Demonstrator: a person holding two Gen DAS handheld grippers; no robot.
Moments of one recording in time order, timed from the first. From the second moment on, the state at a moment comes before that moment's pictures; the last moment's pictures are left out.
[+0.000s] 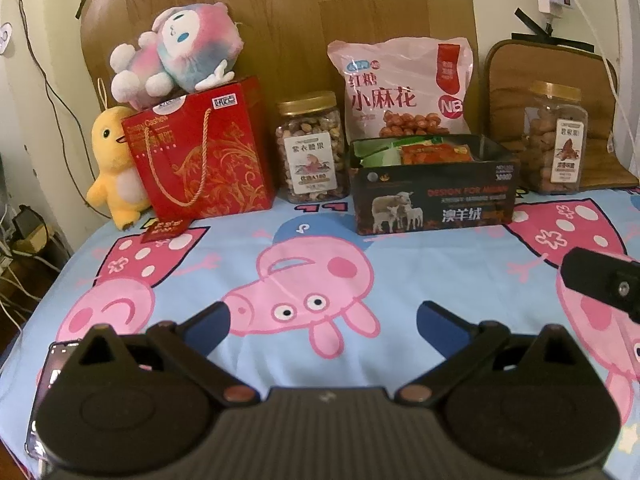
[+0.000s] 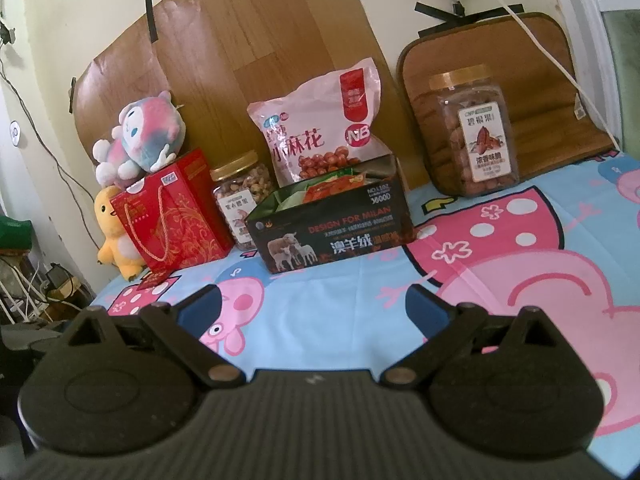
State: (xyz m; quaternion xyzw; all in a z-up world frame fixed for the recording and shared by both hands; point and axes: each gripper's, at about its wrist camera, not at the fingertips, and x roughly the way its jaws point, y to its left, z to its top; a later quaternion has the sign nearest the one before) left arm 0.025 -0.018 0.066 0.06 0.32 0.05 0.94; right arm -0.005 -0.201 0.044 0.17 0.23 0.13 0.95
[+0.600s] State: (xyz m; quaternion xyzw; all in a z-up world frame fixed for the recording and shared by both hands) left arm 0.026 -0.013 0.059 0.04 0.36 0.02 0.93; right arm -0.010 -0.199 0.044 0.17 0.23 0.13 0.95
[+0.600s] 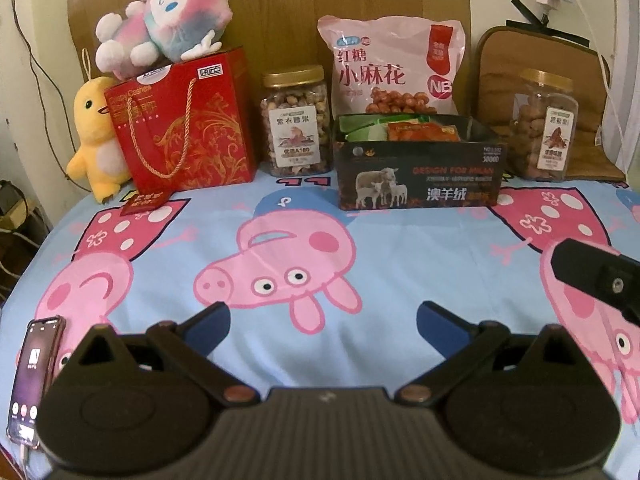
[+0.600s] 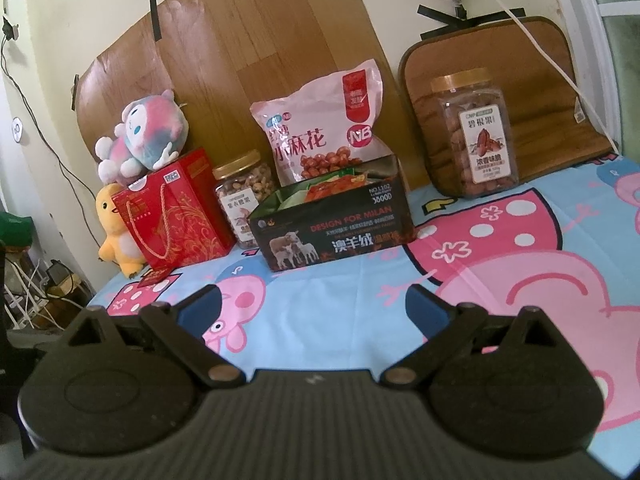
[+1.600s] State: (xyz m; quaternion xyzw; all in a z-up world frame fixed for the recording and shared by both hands) left arm 0.029 -0.009 0.054 0.04 0.36 0.01 0.93; right arm -0.010 -0.190 0.042 0.16 0.23 0.12 0.95
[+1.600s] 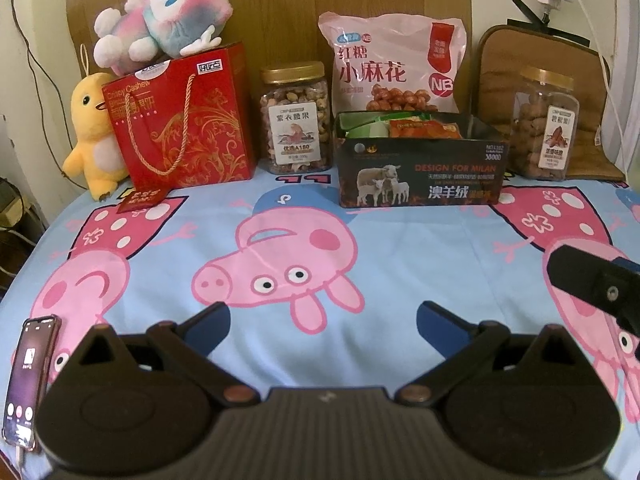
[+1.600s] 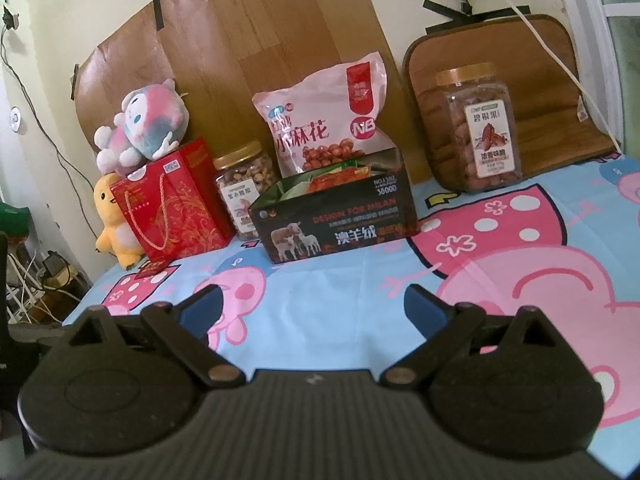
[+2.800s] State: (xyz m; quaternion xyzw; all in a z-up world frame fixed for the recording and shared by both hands) left arm 0.030 0.000 0.052 0.02 0.36 0.01 0.93; right arm -0.011 -0.189 0.042 0.15 0.23 0.11 0.95
